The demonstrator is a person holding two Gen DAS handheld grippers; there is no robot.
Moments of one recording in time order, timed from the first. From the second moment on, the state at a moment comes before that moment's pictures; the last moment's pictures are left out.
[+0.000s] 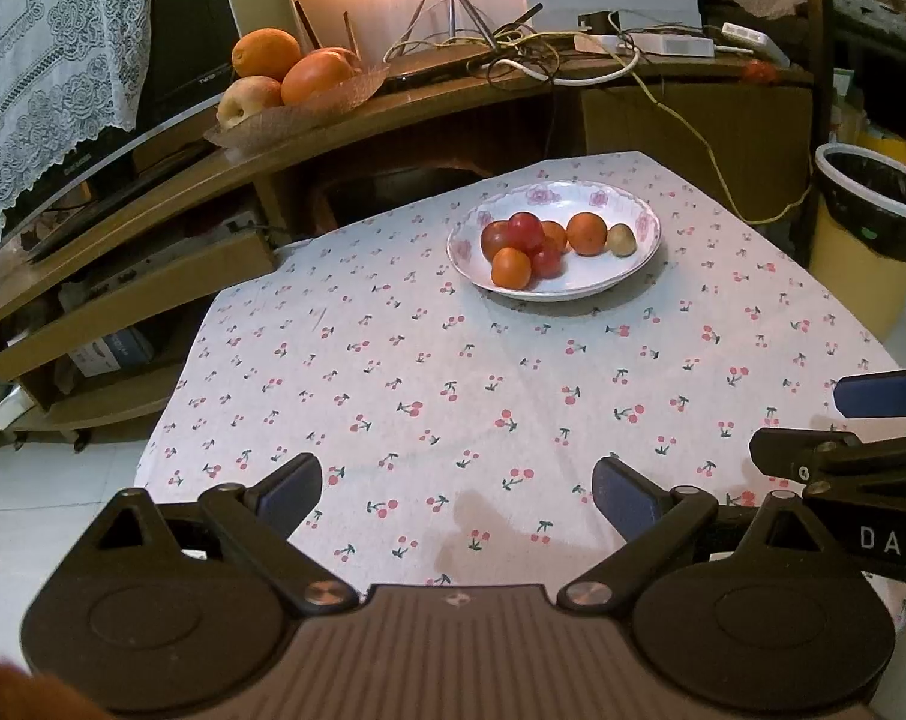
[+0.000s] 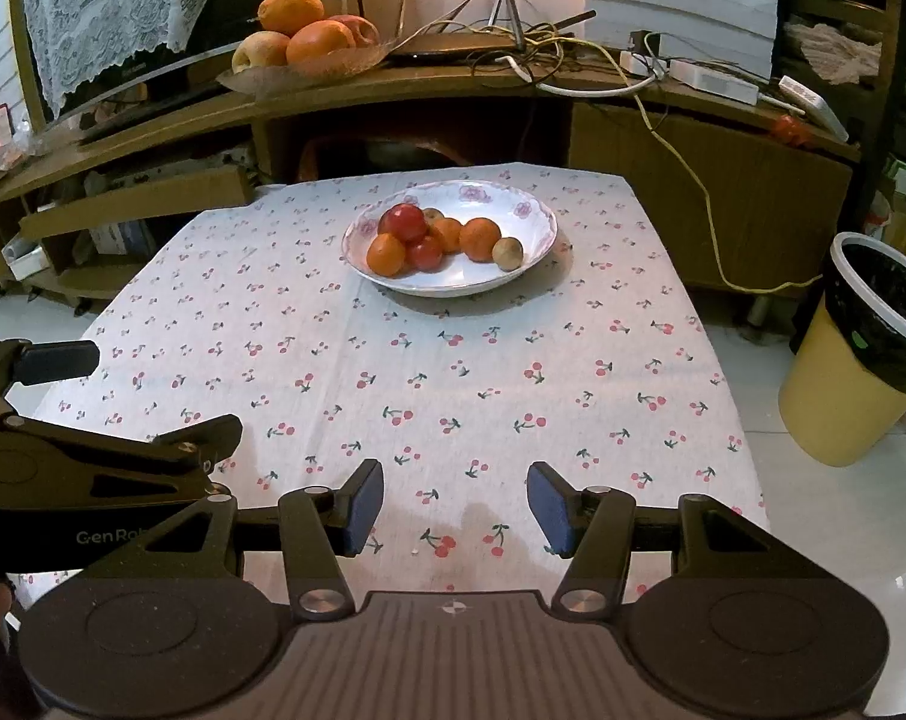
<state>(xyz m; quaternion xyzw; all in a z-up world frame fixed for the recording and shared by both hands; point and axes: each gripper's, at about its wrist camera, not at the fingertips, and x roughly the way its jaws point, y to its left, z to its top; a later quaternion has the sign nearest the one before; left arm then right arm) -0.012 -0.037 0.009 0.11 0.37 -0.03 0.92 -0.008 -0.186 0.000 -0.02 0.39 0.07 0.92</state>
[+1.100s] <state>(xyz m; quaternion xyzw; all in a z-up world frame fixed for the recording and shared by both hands) -0.015 -0.036 0.006 0.12 0.37 -0.02 0.92 -0.008 -0.182 -0.004 -0.03 0.40 0.08 0.91</state>
